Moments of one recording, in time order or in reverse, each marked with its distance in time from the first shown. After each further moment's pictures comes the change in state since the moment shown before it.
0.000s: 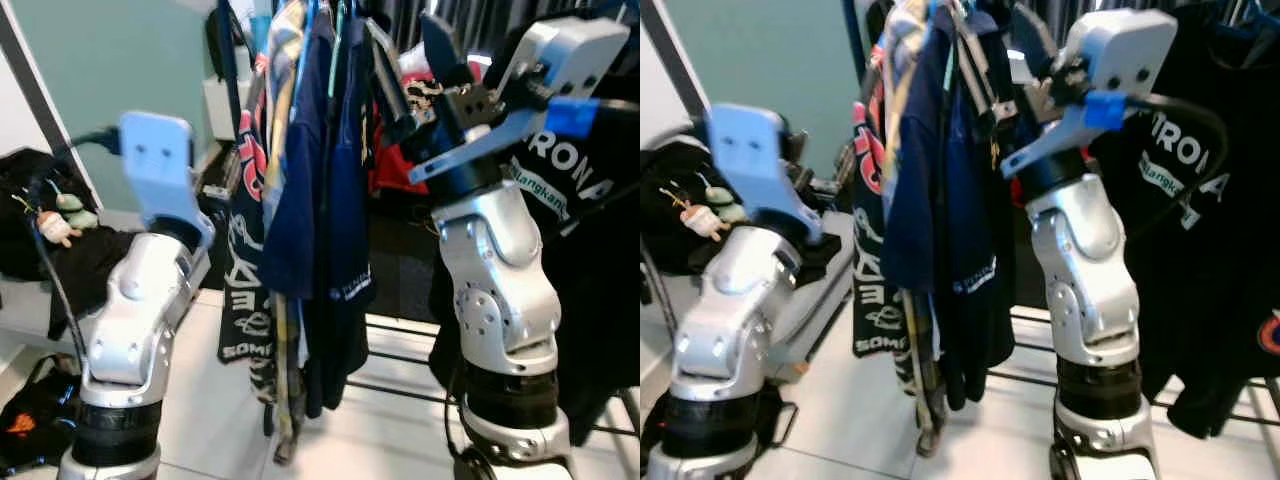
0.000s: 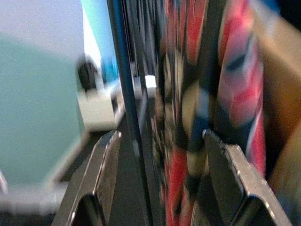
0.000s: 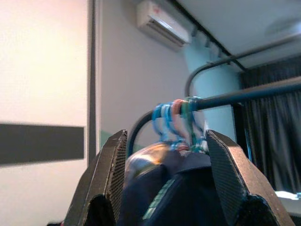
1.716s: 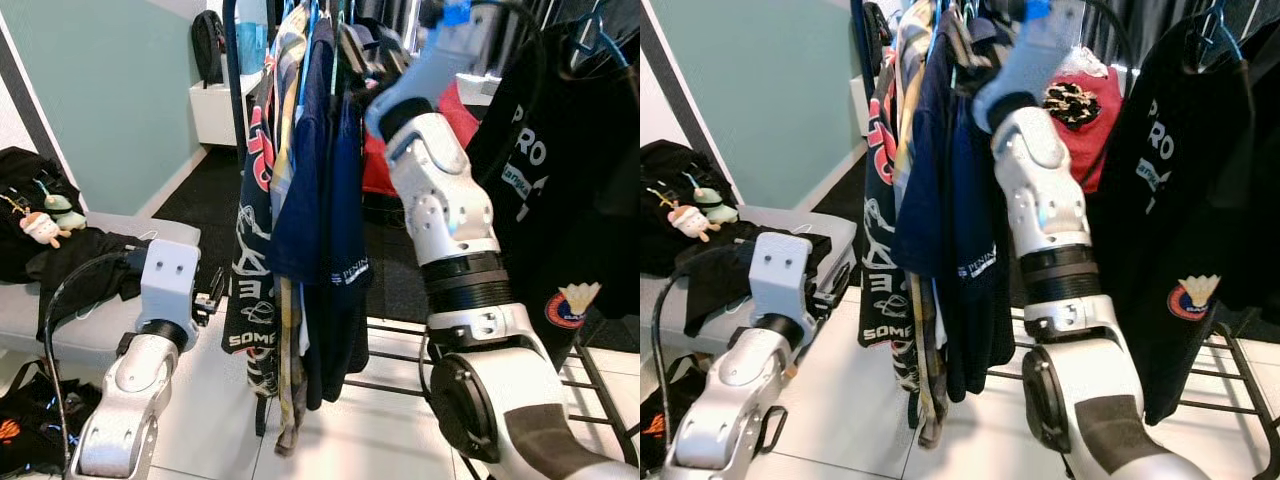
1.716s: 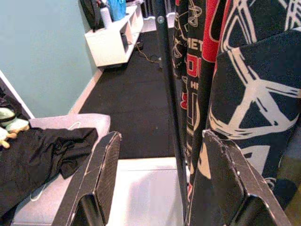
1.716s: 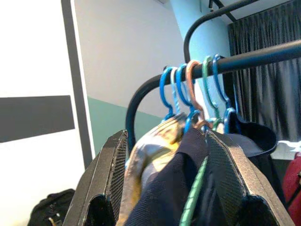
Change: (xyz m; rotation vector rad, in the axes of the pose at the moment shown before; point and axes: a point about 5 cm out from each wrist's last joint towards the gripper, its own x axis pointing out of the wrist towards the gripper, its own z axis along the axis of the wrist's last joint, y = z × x) left arm -0.055 0.020 -0.077 0.130 0.293 0.035; right arm 0.065 -0.007 -0.055 0.052 0.238 -0.082
